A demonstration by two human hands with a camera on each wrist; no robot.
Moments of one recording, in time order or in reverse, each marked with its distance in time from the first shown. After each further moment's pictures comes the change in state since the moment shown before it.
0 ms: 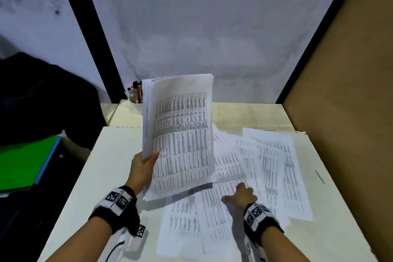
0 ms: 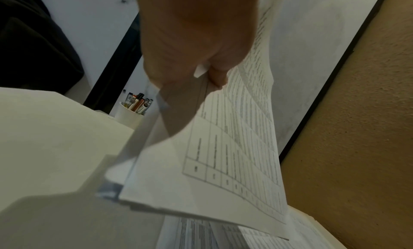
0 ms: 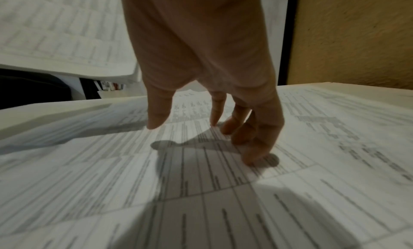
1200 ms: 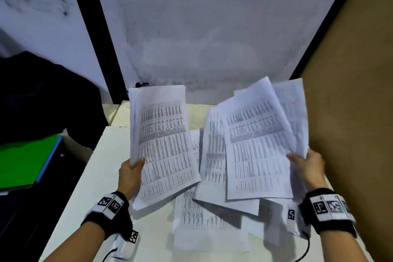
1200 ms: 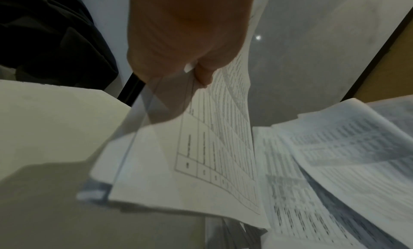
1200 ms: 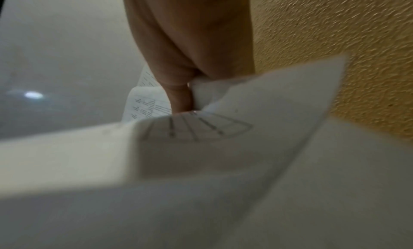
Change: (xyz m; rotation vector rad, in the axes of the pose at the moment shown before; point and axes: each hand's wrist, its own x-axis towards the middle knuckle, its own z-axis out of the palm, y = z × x) left_hand -0.007 -0.023 -0.037 -0.002 0.171 -0.096; right_hand -0.062 0.017 -0.165 0.719 0.560 -0.293
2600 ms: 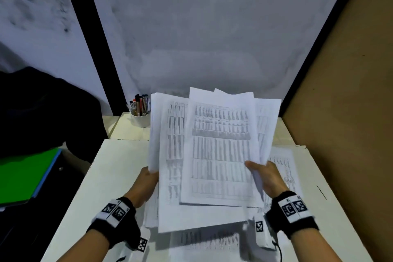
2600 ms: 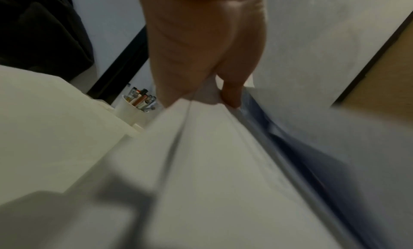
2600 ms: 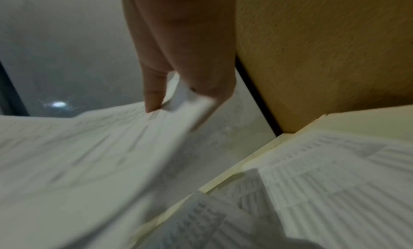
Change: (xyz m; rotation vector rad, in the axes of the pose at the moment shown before) left_hand -0.013 0.043 0.039 0.055 -0.370 -0.027; right_hand 0.000 -0.008 0.074 0.393 -0.418 0.222
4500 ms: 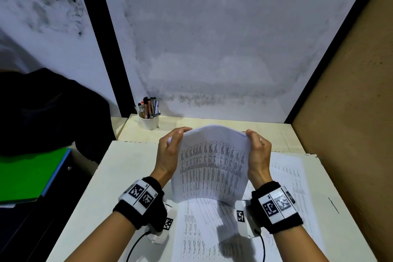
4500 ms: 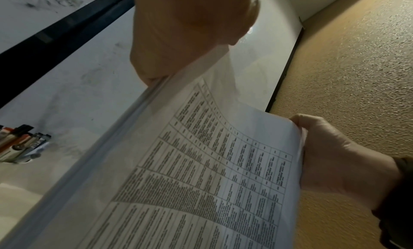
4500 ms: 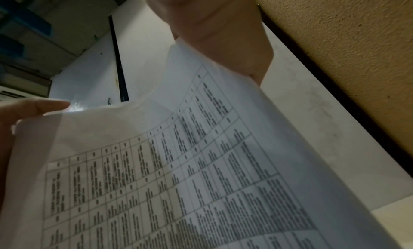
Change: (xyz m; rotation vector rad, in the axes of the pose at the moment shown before) left_hand 0.008 0.085 0.035 -0.222 0.136 0.502; right_hand -0.032 -0.067 0.090 0.136 0.092 -0.458
